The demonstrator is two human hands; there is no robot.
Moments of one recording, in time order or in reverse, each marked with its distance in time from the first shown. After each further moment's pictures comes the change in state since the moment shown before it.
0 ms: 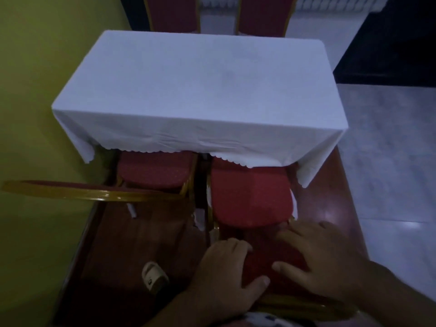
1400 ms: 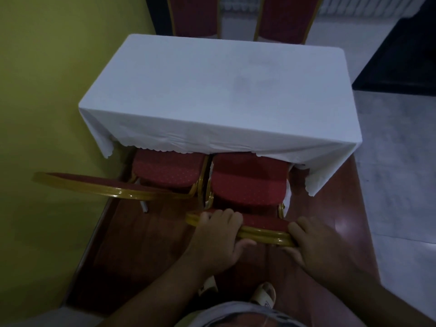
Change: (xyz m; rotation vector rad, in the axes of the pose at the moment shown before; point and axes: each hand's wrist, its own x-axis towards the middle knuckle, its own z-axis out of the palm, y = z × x) left_hand 0.049 -0.021 -0.022 0.294 0.253 0.072; right_hand 0.030 0.054 0.045 -0.068 0.296 -0.073
